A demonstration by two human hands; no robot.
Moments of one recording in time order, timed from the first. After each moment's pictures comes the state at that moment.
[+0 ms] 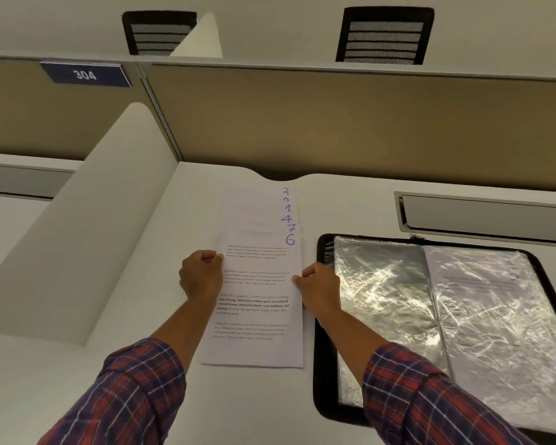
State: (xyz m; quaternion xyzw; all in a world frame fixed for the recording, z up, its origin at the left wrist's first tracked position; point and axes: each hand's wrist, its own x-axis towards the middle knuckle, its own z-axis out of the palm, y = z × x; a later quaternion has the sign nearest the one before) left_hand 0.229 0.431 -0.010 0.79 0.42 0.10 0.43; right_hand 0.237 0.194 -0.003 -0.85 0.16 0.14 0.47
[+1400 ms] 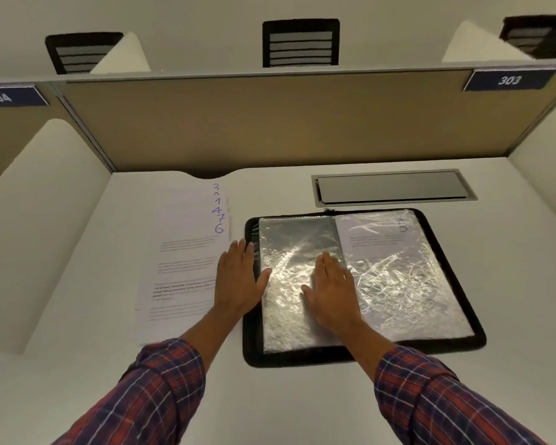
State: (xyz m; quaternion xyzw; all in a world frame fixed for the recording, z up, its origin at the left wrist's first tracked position) left_hand 0.171 0.228 -0.002 0.99 -0.05 0.01 0.14; right_hand 0.137 -0.004 -0.011 -1.00 -0.05 0.03 0.08
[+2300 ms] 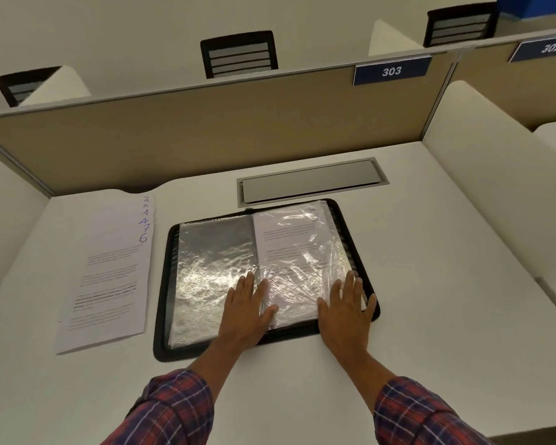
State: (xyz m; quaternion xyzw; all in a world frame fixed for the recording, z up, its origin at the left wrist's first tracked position) left_hand 0.081 0.008 -0.022 0.98 -0.12 -0.11 0.11; right_hand 0.035 -0.221 -0.045 -0.99 0.14 0.00 0.09
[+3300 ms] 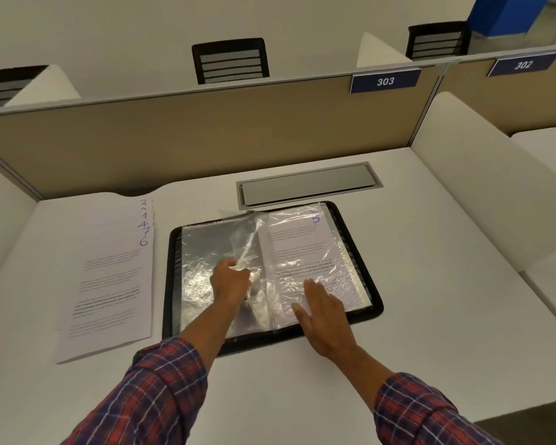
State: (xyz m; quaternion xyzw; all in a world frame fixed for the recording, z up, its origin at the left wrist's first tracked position) left_hand 0.141 0.025 0.041 0.81 0.26 -0.07 0.52; right_hand 0.029 -0.180 -0.020 -0.96 -0.02 0.02 0.28
